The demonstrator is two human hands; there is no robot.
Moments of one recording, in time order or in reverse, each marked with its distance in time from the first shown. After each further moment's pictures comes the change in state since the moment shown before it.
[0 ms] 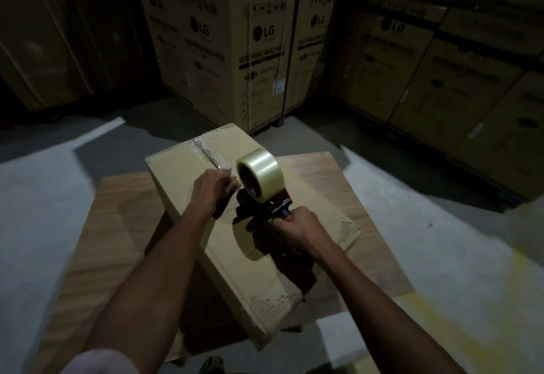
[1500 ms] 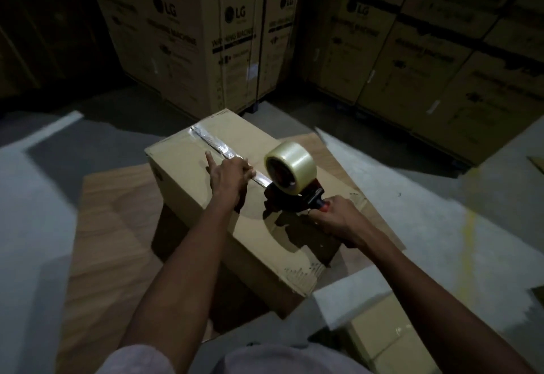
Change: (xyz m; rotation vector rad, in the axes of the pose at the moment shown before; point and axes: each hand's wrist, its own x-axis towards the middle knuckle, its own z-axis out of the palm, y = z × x) left_hand -0.012 0.019 0.002 -0.044 0.007 0.013; right_hand -0.056 0.007 -0.016 -0.020 0.095 0.149
